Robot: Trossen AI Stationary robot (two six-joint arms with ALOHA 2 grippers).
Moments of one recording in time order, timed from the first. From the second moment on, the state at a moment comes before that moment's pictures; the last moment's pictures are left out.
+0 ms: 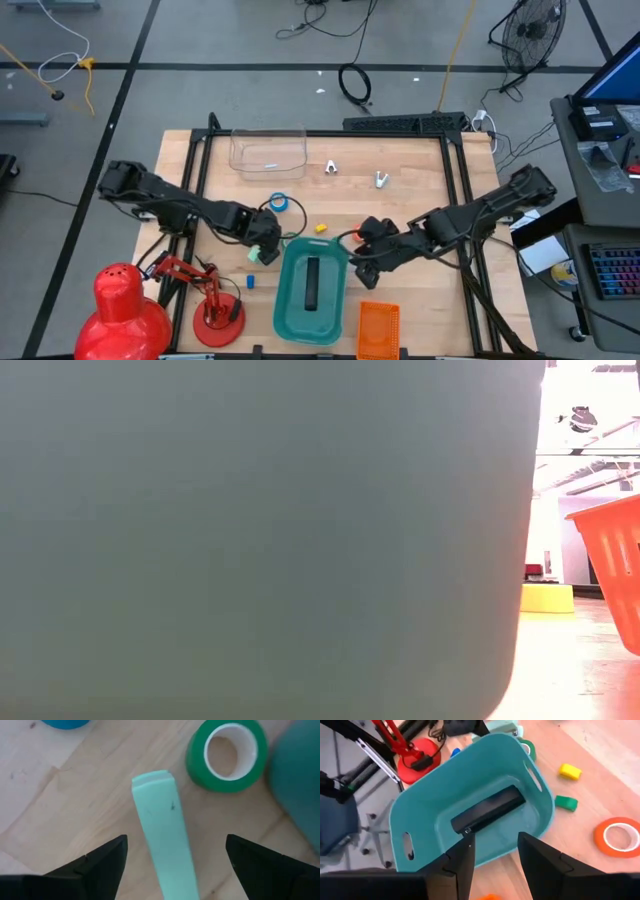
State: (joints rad) left arm -0.22 1.48 0.87 -0.75 -0.09 -0.93; right arm 0.44 1.50 1.41 -0.76 0.26 1.00
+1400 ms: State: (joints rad) left arm -0.12 1.50 1.66 -0.85 0.14 -0.20; right arm 0.52 1.38 1.30 -0.68 0.09 1.18
